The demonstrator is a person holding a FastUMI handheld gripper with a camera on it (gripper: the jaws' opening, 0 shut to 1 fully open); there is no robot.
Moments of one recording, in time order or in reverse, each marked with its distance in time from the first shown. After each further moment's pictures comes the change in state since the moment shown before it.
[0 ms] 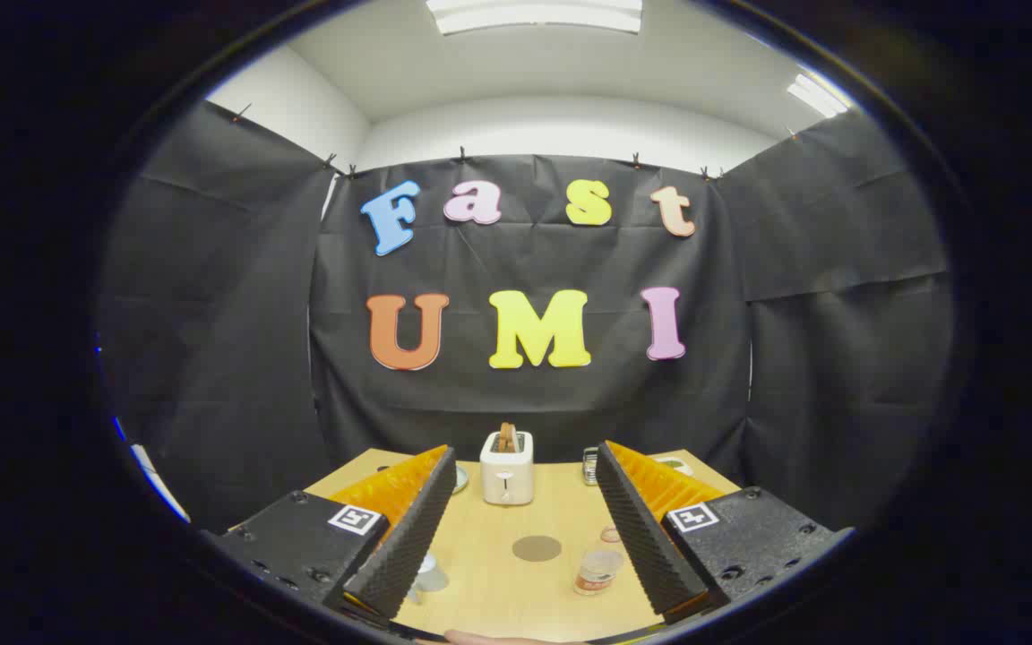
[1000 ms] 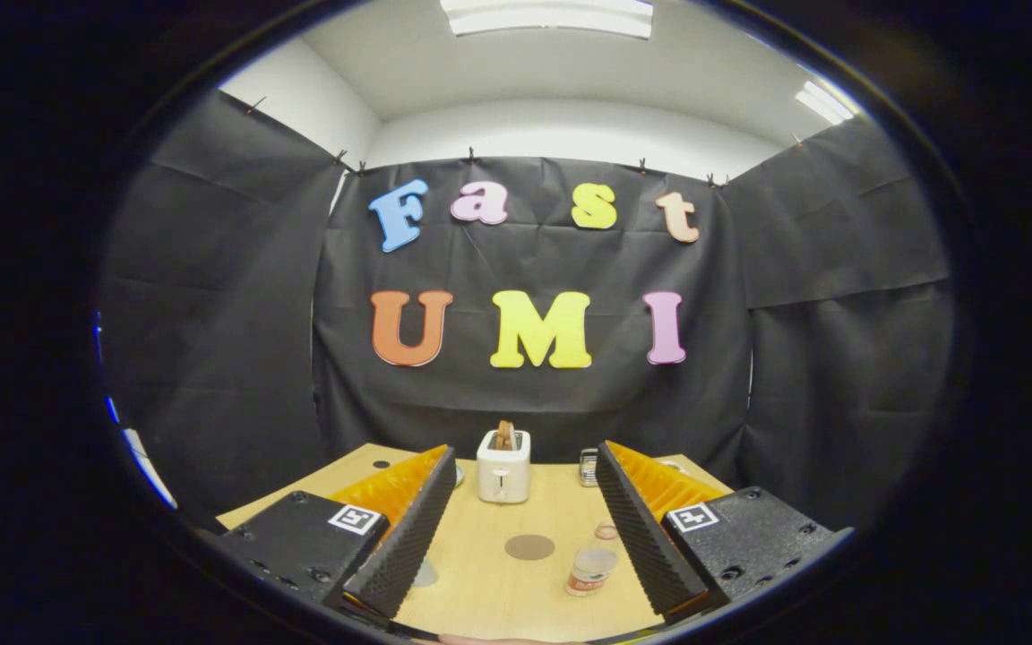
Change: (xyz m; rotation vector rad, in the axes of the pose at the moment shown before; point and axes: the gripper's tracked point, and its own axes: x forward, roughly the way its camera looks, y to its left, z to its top) arm -0.004 -0.006 -0.016 -0.028 -0.016 0.004
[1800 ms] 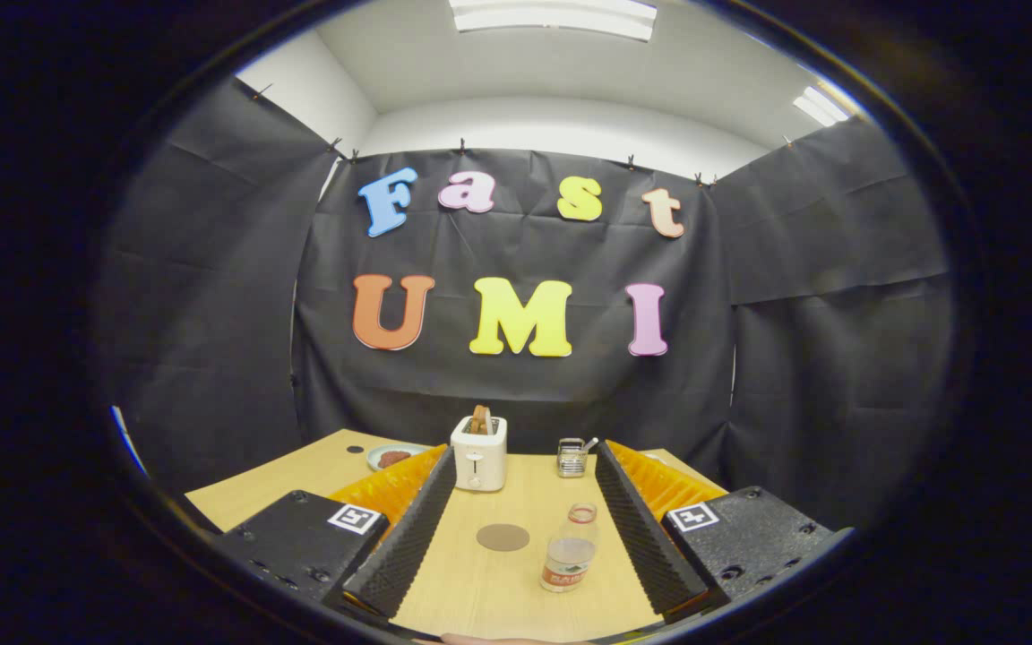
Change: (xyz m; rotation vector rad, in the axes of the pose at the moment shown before) arm 0.004 -0.027 -0.053 -0.031 -0.024 -0.044
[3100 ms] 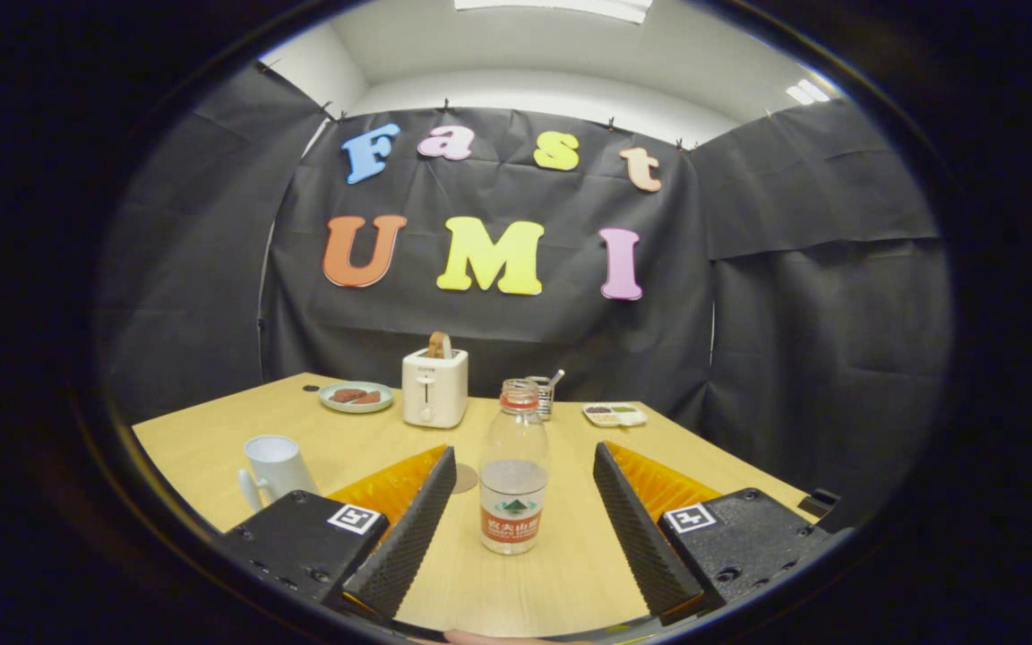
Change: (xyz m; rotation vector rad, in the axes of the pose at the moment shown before) arm 0.024 -0.065 -0.159 -0.022 0.115 -0.070
